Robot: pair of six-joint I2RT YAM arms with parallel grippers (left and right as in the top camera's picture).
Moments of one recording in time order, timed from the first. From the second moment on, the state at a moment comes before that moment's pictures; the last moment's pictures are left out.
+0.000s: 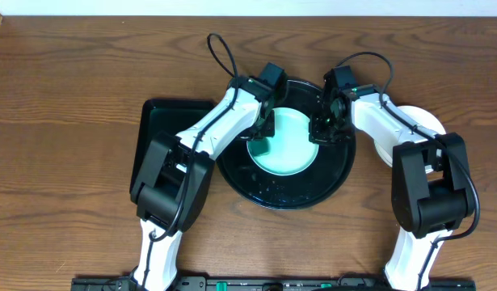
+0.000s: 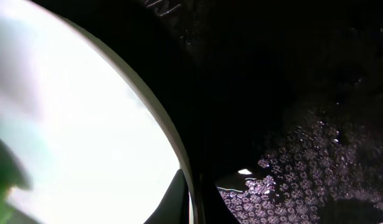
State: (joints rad) left arm -0.54 2.12 1.65 -1.01 -0.10 -0.55; right arm 0.26 2.03 1.34 -0.76 -0.24 0.36
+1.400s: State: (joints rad) left arm -0.36 2.13 2.01 -1.43 0.06 -0.46; right arm 0.91 1.62 1.29 -0.97 1.30 0.38
